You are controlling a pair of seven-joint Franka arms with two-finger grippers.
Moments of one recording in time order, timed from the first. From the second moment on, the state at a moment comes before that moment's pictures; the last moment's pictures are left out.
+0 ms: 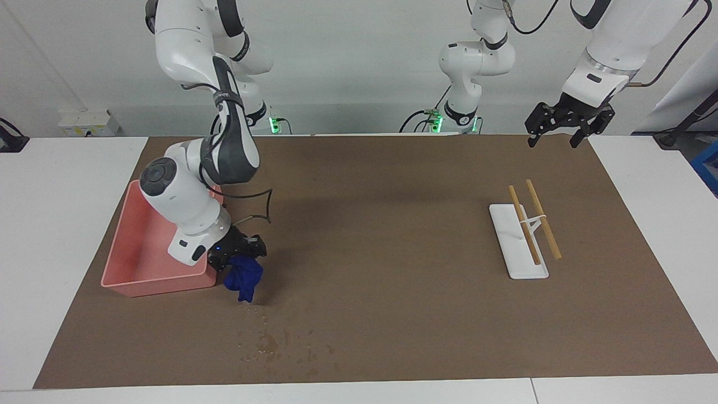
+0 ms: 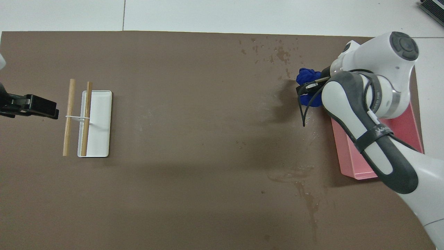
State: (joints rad) left arm -0.08 0.00 -0.01 -1.51 -0.01 1.49 0.01; right arm 0.01 0.43 0.07 -1.57 0.16 2.00 -0.23
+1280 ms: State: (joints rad) left arm -0.08 0.00 -0.01 -1.51 -0.01 1.49 0.01; right arm -0.23 0.13 0.08 -1.78 -0.08 1.84 -0.61
